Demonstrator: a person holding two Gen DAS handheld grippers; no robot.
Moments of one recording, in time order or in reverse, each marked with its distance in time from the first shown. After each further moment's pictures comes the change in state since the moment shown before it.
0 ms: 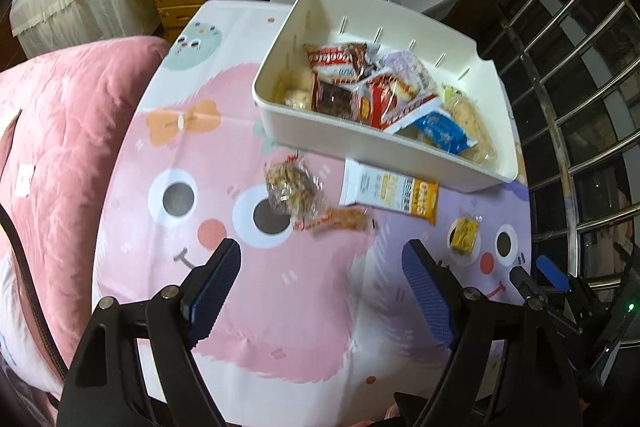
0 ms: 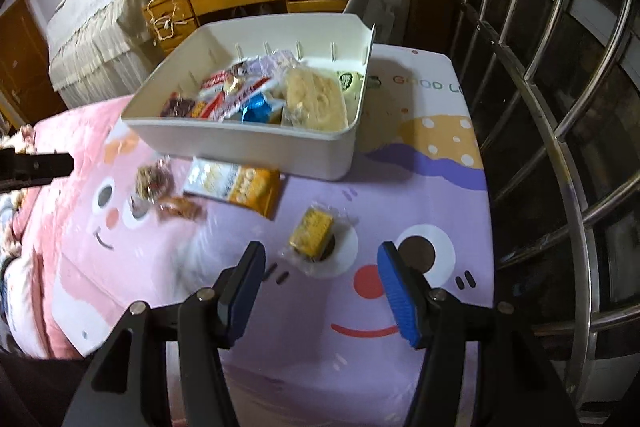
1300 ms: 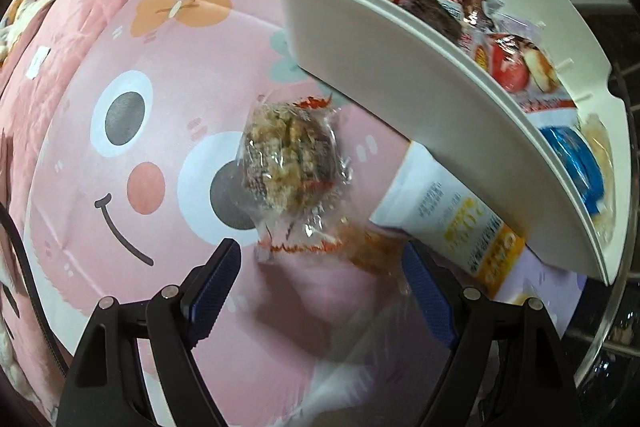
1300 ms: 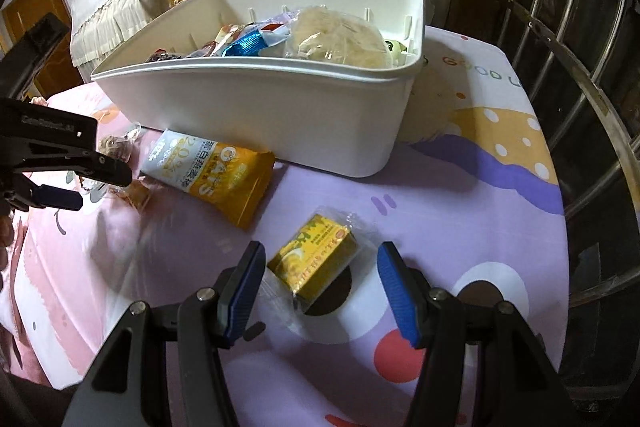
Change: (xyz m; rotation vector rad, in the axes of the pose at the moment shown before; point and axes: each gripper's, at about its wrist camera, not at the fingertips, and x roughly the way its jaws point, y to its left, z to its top) left arm 0.142 -0.007 0.008 -0.366 0.155 0.140; right arm 0.101 0.001 -0.004 -0.091 -0.033 0.069
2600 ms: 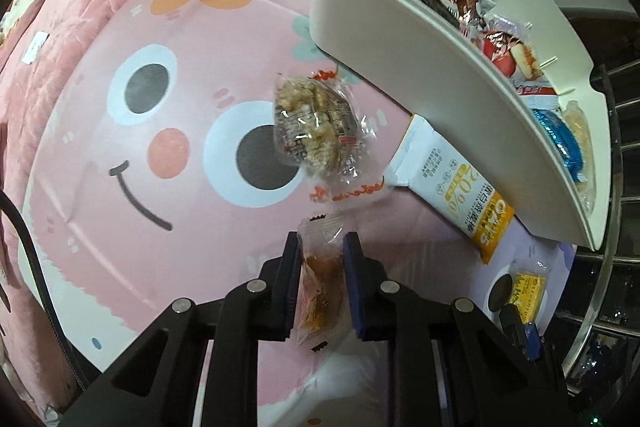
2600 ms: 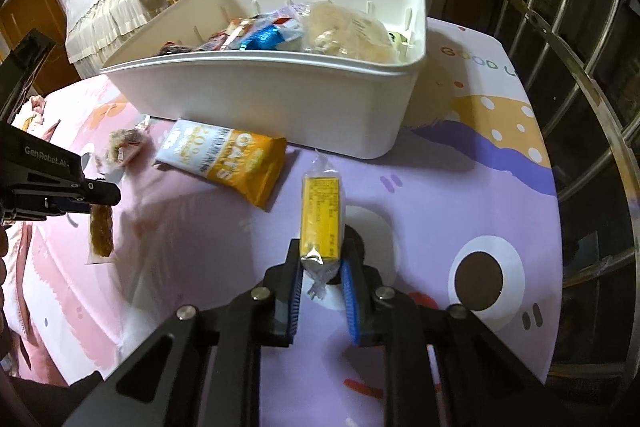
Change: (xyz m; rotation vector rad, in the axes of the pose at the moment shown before) left arm -0.002 0.051 -0.022 0.002 0.007 -0.068; right arm -0.019 0.013 -0.005 0.007 0.049 -0.002
